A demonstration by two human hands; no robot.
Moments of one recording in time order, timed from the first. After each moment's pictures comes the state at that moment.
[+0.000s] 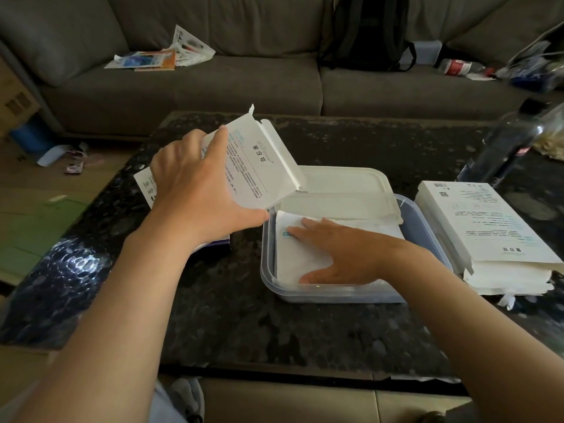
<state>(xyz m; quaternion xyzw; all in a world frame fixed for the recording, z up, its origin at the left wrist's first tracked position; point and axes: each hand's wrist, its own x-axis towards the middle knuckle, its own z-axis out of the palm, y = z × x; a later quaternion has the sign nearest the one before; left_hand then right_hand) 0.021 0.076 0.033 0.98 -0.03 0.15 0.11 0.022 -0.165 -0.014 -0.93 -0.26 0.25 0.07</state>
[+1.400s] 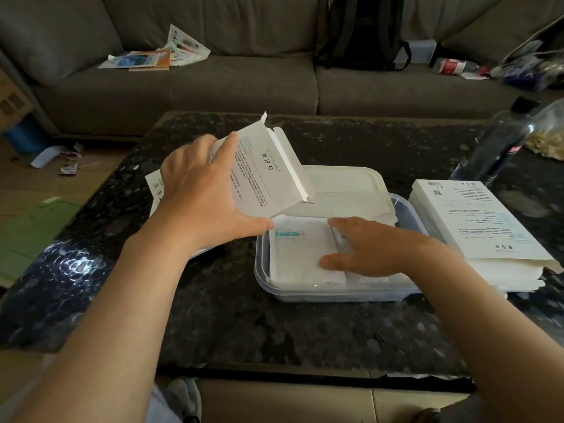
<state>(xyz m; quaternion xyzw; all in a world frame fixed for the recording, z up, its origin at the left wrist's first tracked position) 0.015 0.066 0.034 0.98 -0.07 0.12 0.13 0.023 -0.190 -0.010 -0.96 -0.11 0.25 0.11</state>
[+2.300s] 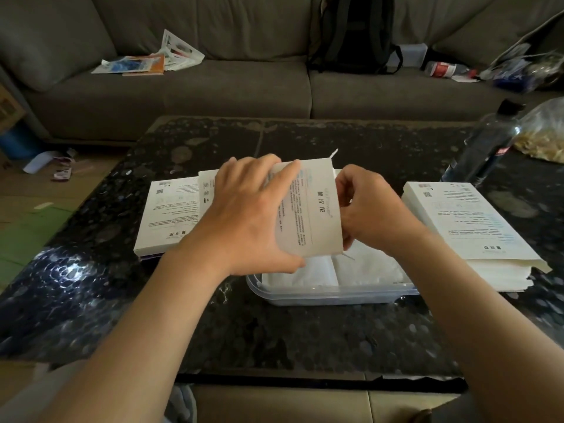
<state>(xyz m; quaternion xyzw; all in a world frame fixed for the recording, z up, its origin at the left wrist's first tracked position) 0.002 0.022 0.022 0.96 -0.25 0.14 0.09 0.024 -0.183 0.021 -0.92 -0.05 0.00 0.38</state>
